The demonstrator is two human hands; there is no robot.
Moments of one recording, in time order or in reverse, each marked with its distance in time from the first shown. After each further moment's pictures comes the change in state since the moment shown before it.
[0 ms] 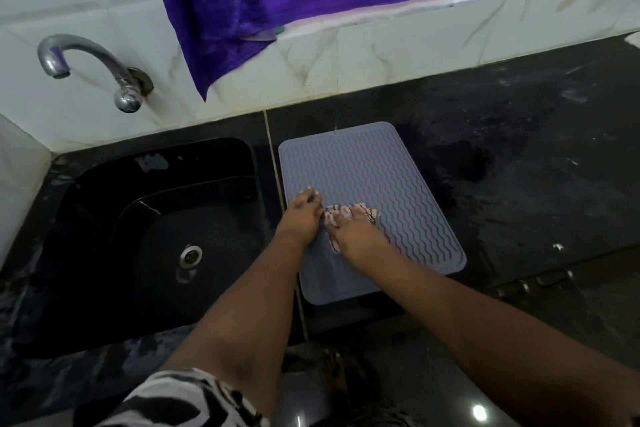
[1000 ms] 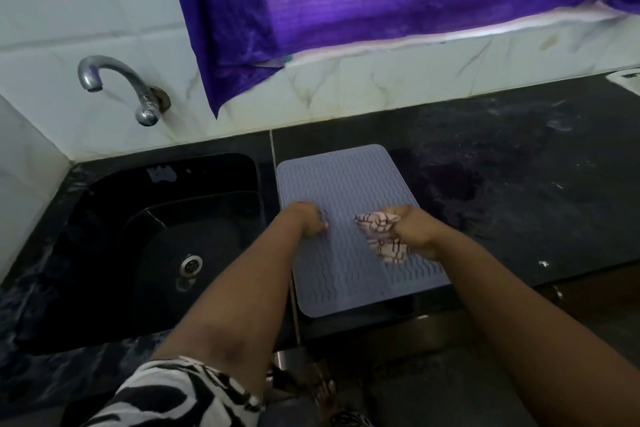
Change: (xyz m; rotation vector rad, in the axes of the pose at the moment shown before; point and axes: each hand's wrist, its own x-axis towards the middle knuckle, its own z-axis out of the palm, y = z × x) left_hand -0.022 0.051 -0.074 0.205 -0.327 -0.119; right_hand -0.070 0.079 -0.051 1.194 0.000 0.215
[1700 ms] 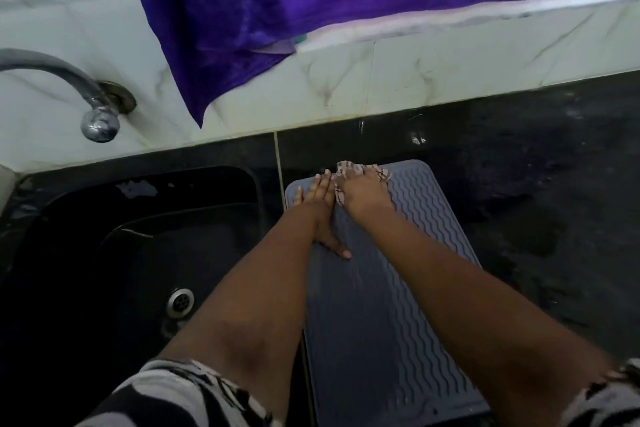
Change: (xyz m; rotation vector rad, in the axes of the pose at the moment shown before) left_hand 0.162 -0.056 -0.036 0.062 -0.109 0.134; right_hand 0.272 -0.087 0.043 -1.057 0.205 -0.159
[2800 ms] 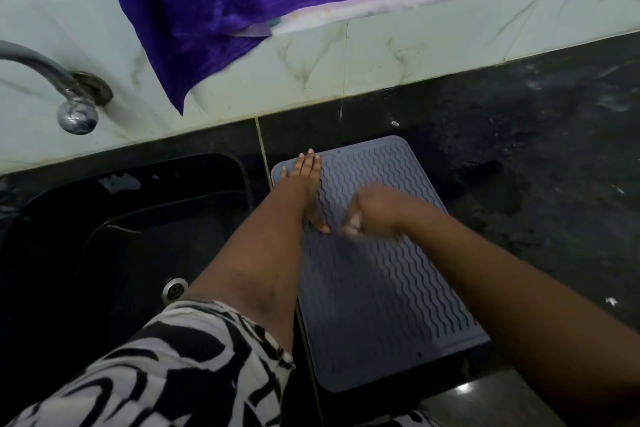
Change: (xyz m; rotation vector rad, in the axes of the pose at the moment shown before) left_hand -0.002 0.008 -0.013 0.144 -0.042 -0.068; right_hand -0.135 0.009 -0.061 0.210 -0.307 -0.058
